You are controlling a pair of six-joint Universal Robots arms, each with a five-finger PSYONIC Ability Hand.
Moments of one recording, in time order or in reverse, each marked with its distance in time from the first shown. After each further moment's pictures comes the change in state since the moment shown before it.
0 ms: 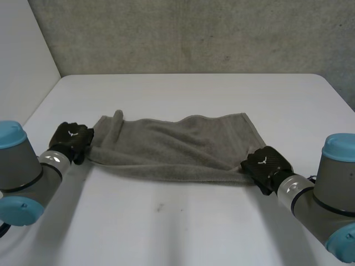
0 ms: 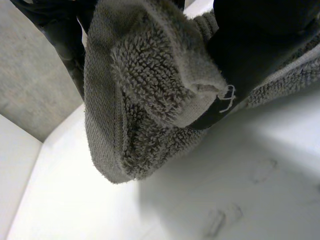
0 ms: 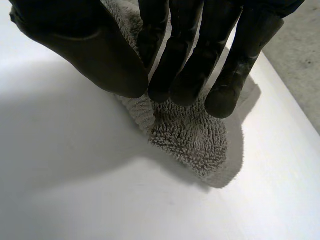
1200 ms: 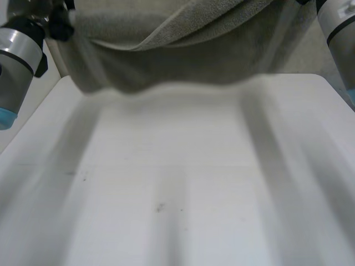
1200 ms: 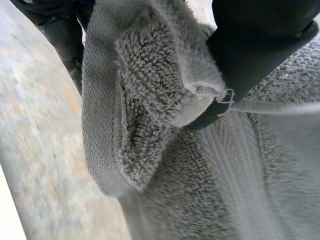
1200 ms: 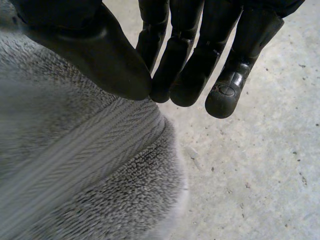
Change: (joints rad) left arm -0.056 0.158 0.585 -0.111 0.022 -0.480; right arm 0.013 -0.072 -0.857 -0.029 0.049 0.168; left_hand 0.033 0.044 0.047 0.048 0.035; right_hand 0.000 0.000 0.000 0.000 0.002
